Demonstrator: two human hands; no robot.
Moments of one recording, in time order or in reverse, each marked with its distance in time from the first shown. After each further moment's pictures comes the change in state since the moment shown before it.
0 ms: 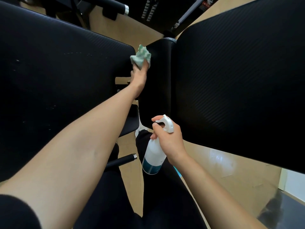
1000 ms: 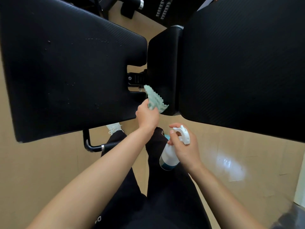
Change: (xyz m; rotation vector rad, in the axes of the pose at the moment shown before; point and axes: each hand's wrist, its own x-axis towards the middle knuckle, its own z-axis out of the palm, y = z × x) left_hand -0.198 -0.089 0.021 0.001 0.262 -0.043; right_hand -0.068 0.057 -0.045 -0.057 0.037 -0.184
